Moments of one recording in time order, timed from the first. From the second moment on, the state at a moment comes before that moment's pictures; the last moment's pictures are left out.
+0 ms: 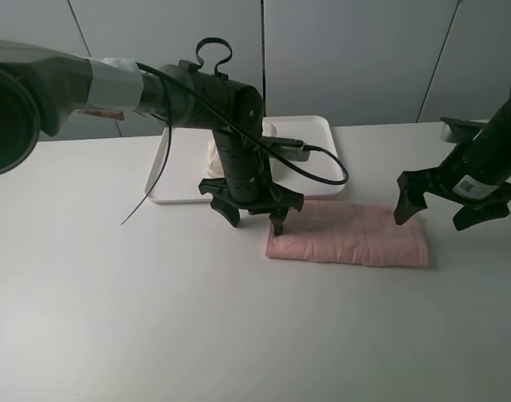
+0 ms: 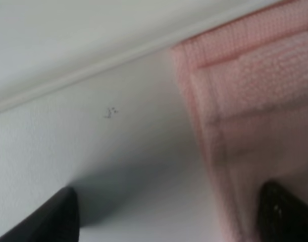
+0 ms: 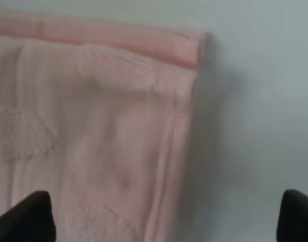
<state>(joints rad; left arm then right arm) -0.70 2.38 -1.78 -0.04 0.92 -0.34 0.02 1.79 -0.90 0.24 0.68 -0.09</state>
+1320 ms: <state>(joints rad) -0.70 2.38 -1.78 -0.04 0.93 -0.34 0.10 1.96 -0.94 0.13 0.65 0.10</state>
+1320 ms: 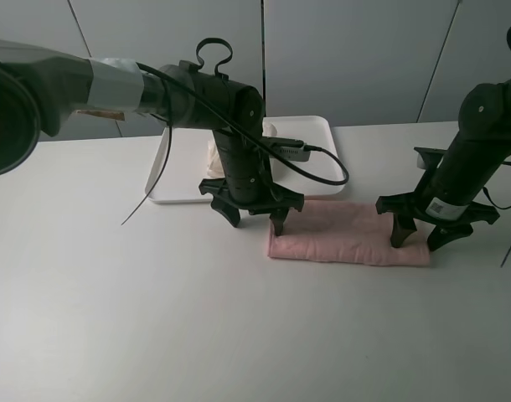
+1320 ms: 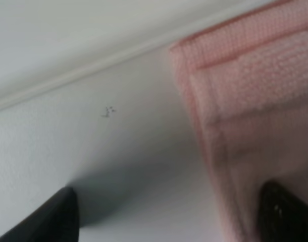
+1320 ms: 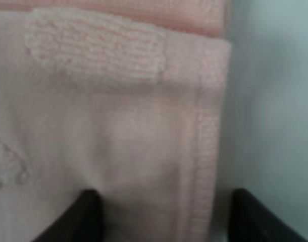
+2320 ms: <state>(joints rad) -0.70 2.38 -1.78 -0.02 0.95 -0.34 0.13 1.86 -0.93 0.27 0.69 -0.07</state>
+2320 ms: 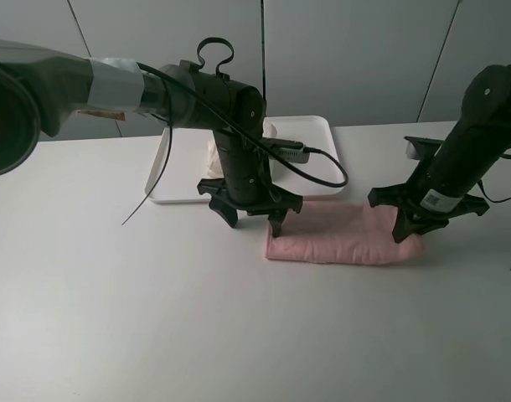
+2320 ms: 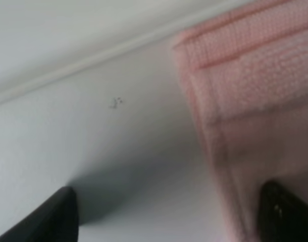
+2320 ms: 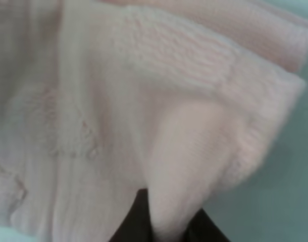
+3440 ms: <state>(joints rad) -0.70 2.38 -1.78 0.00 0.96 -0.34 0.17 1.81 -0.85 1.11 0.75 -0.64</state>
